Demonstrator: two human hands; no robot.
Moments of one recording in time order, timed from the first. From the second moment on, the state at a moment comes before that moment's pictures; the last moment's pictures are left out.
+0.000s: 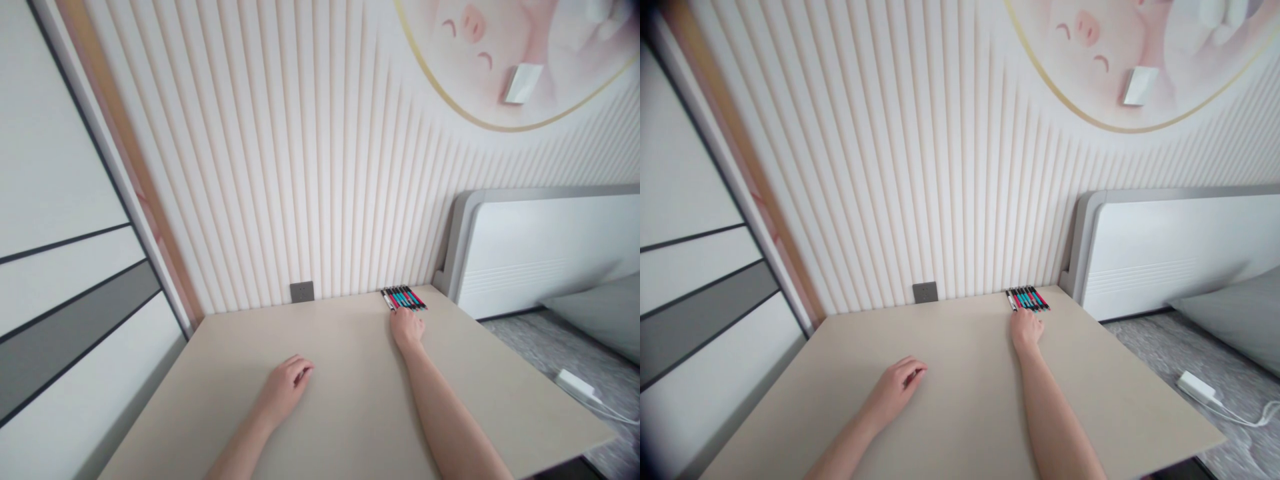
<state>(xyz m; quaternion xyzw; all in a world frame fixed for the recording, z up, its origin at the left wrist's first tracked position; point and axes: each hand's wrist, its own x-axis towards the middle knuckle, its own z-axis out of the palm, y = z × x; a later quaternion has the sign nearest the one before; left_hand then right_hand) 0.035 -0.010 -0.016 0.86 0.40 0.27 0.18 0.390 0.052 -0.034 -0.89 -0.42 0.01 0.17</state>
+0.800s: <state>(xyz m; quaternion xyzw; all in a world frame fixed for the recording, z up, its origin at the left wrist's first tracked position) 0.035 -0.009 -0.015 0.86 0.41 0.24 0.18 0.398 0.044 -0.033 -0.90 -0.40 0.02 0.16</state>
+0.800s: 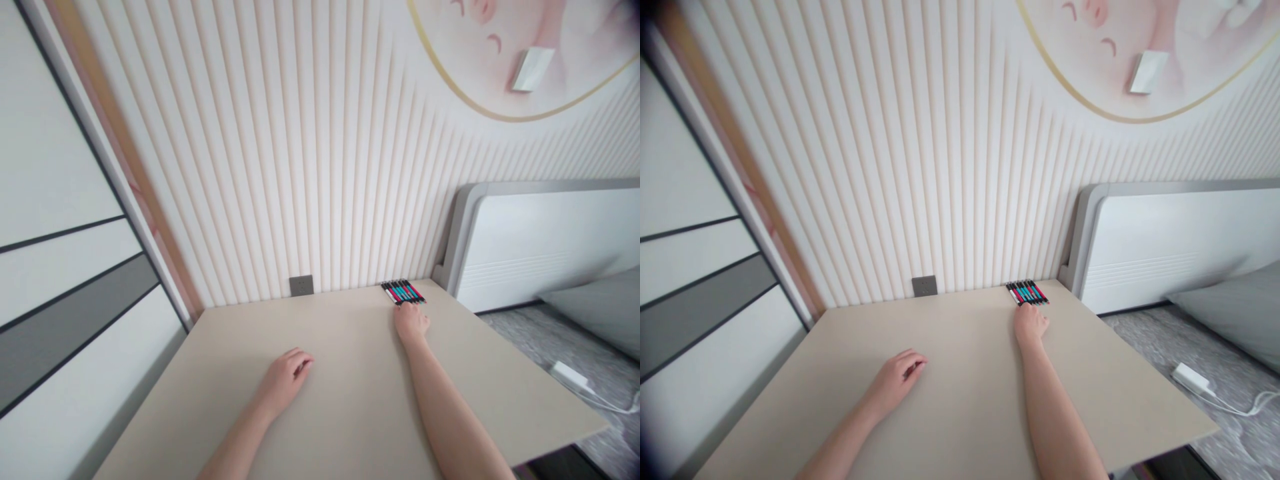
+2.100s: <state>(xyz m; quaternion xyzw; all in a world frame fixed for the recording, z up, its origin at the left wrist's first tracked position) -0.007 0.002 -0.021 0.82 0.55 0.18 0.04 0.228 -0.002 -0.024 -0.47 -0.84 0.12 0.24</state>
